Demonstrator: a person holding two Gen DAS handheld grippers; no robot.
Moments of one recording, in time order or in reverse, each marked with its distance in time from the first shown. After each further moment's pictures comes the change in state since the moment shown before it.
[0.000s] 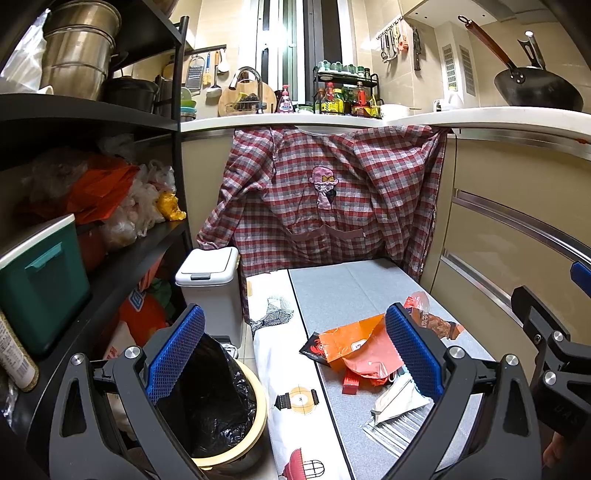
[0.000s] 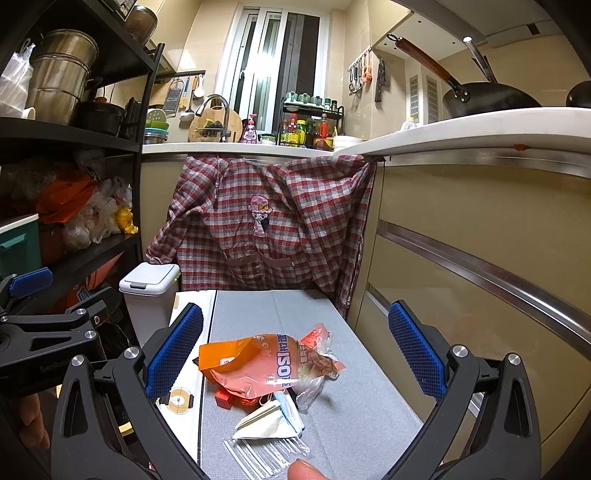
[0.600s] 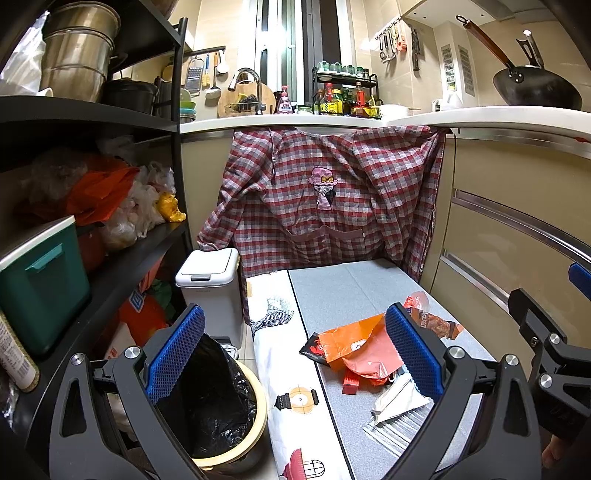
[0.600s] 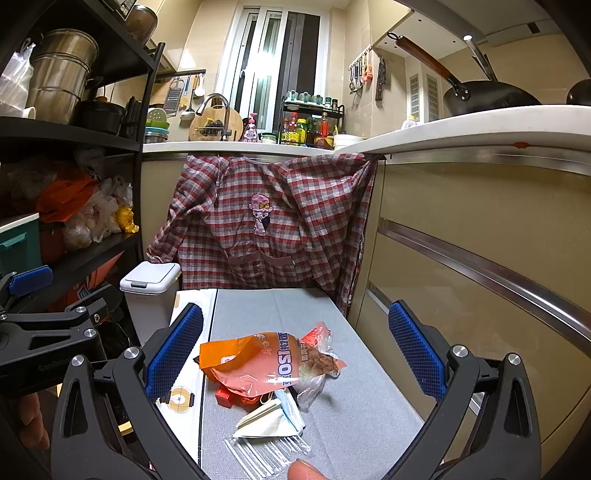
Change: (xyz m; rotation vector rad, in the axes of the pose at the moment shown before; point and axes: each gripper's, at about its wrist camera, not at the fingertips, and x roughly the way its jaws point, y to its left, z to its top) left arm 0.000 0.000 -0.001 0.006 -0.002 -0.001; right arm 0.000 0.001 -0.002 0.001 0.001 -0.001
